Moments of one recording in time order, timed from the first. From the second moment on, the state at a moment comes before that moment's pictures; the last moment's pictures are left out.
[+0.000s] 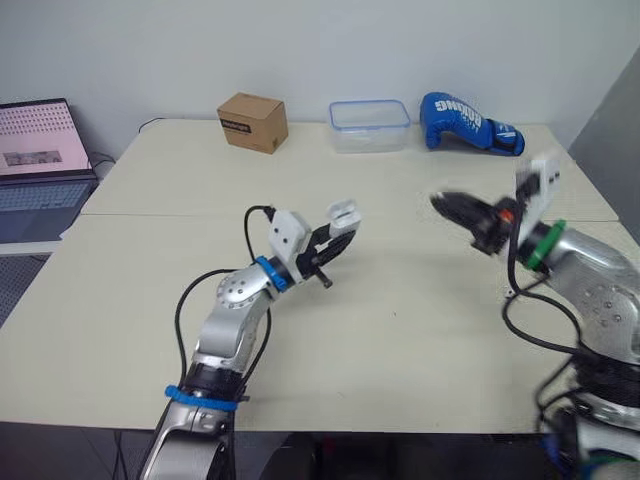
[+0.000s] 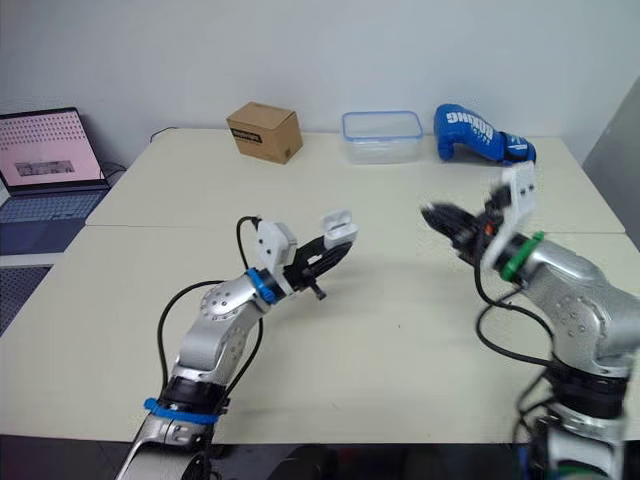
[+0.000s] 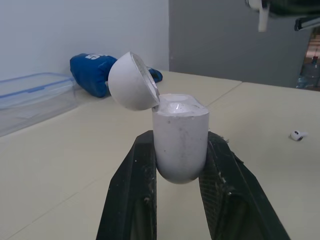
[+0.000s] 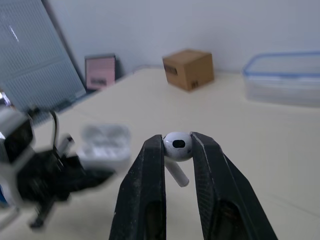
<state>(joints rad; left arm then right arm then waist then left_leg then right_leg) -0.49 0.19 -0.08 0.11 -0.27 0.09 -0.71 -0.59 -0.29 -0.34 -0.46 0.70 1.05 0.42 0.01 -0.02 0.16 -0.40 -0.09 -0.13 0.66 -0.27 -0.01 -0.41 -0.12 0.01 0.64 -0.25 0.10</state>
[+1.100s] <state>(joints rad) -0.59 0.09 -0.10 0.21 -0.26 0.04 -0.67 -0.57 -0.12 -0.10 -0.37 0.69 0.88 0.20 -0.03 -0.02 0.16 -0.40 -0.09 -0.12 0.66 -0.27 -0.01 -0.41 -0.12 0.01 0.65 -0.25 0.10</state>
